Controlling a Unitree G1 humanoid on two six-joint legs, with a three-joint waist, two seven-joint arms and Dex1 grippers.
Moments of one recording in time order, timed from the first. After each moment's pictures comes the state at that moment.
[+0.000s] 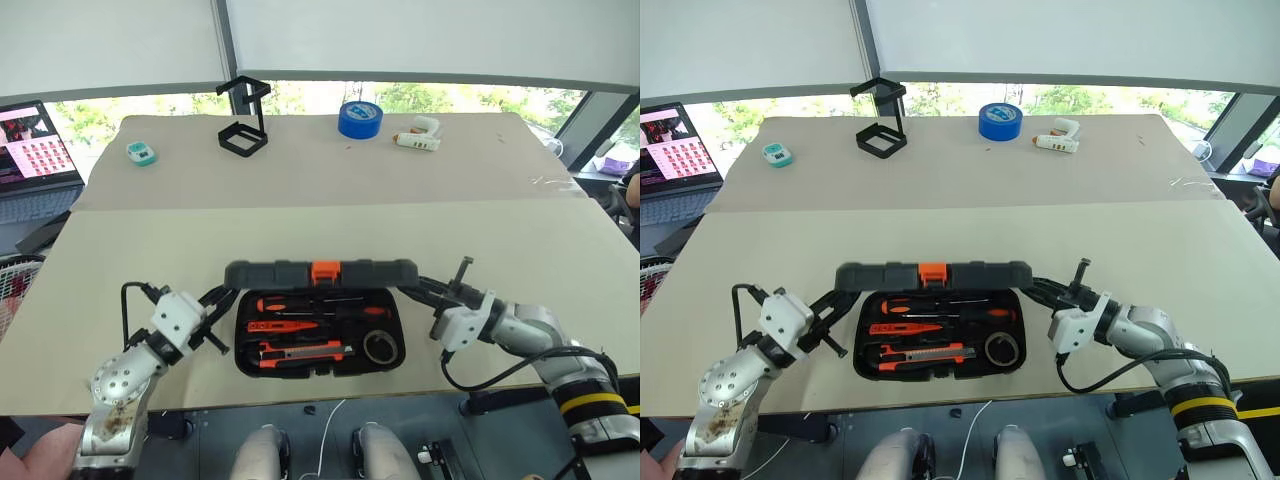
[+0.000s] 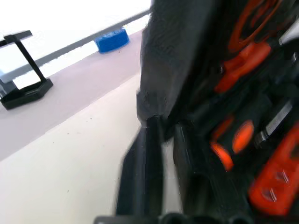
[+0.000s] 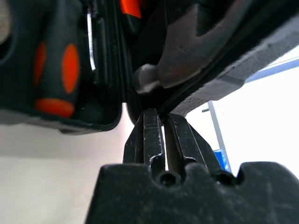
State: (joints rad) left arm 0.20 0.50 0.18 -0.12 -0.16 -0.29 -0.69; right arm -0.28 -0.76 0.12 0.42 -0.42 -1.02 0.36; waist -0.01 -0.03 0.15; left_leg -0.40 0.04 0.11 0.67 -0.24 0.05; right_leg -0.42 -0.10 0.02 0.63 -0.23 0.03
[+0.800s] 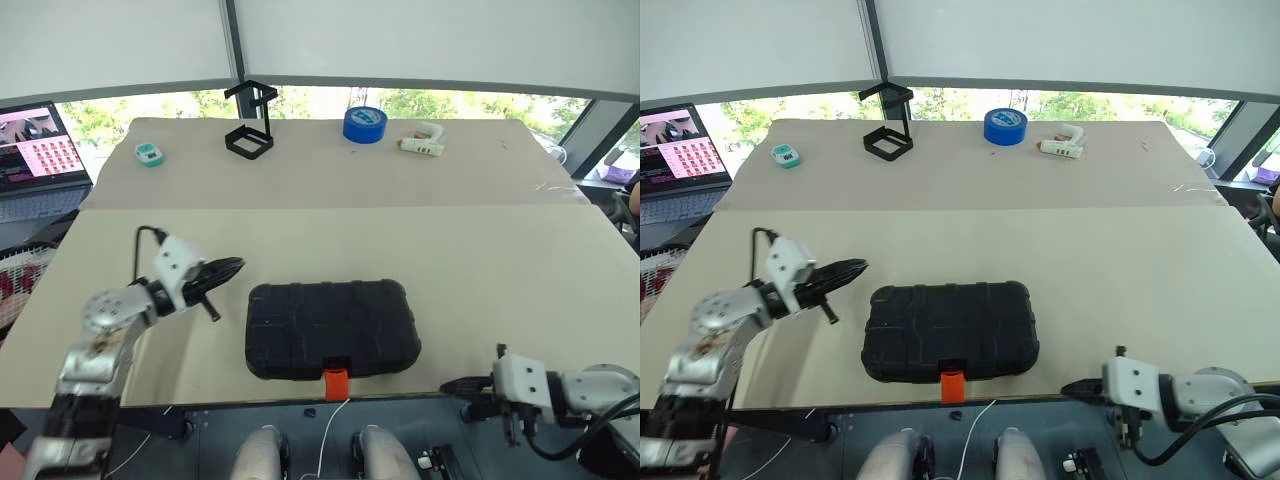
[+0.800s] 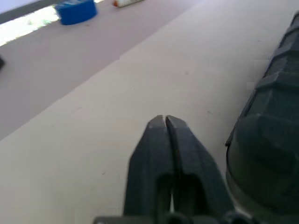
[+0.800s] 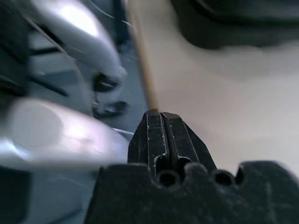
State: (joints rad) left arm -0.30 0.65 0.02 0.04 -0.30 0.14 -0.90; right arm 0.25 -1.10 0.12 -0.24 0.37 -0.20 1.02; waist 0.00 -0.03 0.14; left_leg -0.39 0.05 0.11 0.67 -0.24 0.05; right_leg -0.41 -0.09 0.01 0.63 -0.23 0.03
